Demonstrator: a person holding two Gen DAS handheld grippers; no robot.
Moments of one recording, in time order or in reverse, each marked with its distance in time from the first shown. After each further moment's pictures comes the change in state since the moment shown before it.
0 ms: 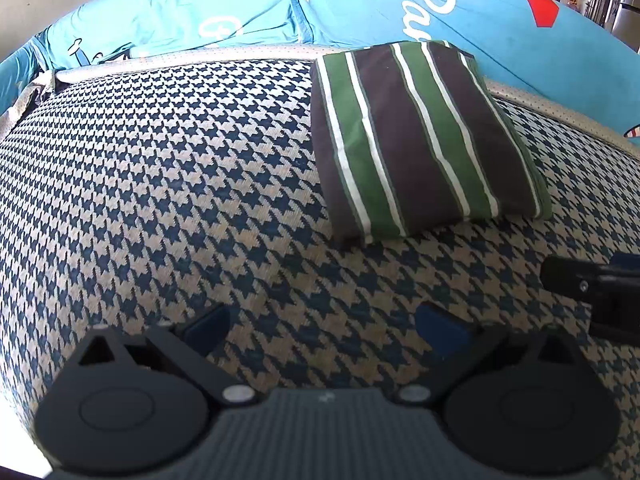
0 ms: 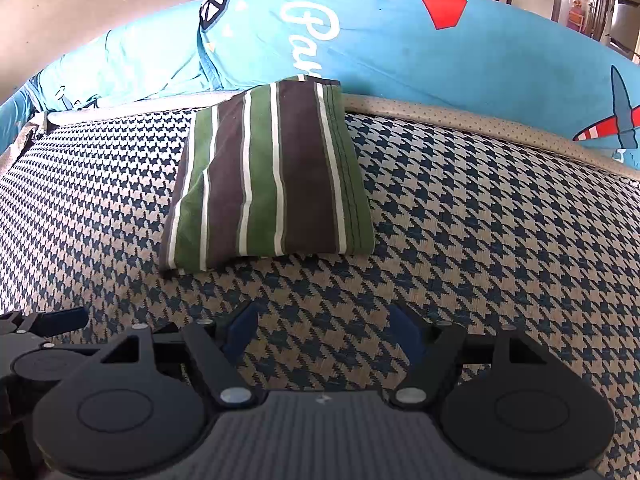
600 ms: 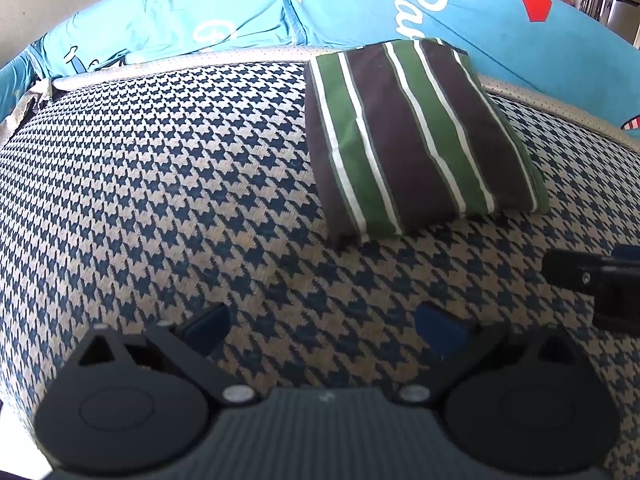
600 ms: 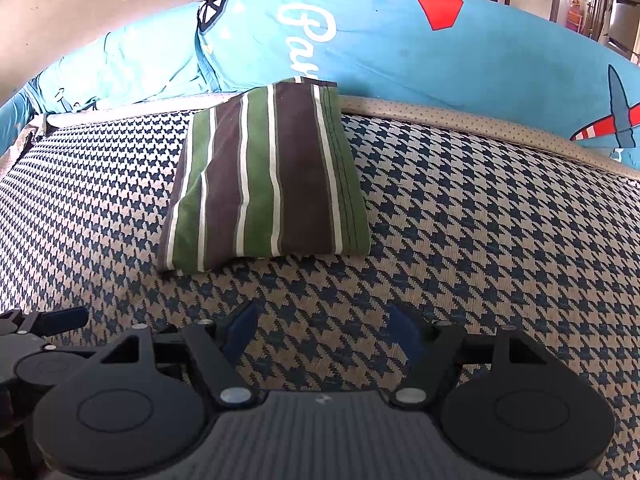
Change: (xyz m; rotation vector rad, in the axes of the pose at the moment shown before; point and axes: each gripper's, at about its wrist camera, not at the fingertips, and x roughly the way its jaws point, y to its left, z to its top) left arm 0.007 0.014 0.006 0.024 -0.010 0.008; right arm -0.004 0.004 0.000 0.007 -0.005 -0.006
